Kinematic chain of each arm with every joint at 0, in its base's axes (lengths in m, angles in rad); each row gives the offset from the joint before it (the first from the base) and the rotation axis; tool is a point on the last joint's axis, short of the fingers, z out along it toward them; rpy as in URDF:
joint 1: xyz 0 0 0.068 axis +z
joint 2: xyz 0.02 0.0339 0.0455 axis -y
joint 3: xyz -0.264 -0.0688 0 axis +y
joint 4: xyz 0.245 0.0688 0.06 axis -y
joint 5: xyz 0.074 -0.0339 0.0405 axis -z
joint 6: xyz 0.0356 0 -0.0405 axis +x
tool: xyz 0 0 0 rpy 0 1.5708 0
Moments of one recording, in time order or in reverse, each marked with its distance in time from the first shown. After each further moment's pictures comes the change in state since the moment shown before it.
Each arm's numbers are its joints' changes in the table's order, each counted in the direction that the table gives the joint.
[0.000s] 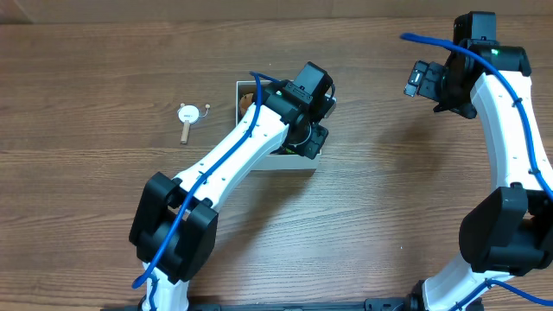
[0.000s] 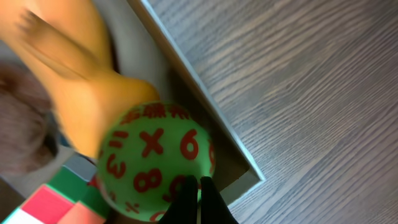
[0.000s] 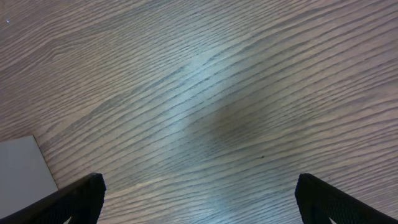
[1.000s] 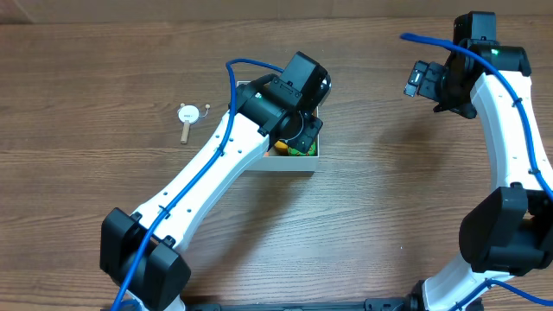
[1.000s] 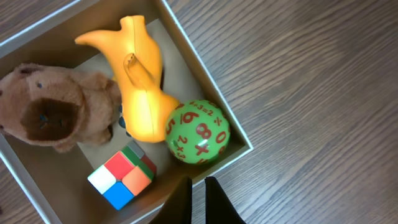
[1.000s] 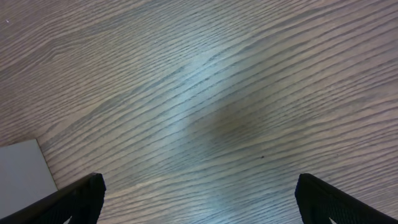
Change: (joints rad) left arm -0.005 0.183 -0.019 -0.053 -0.114 -0.003; right arm 0.000 0.000 0.000 0.000 0.000 0.000
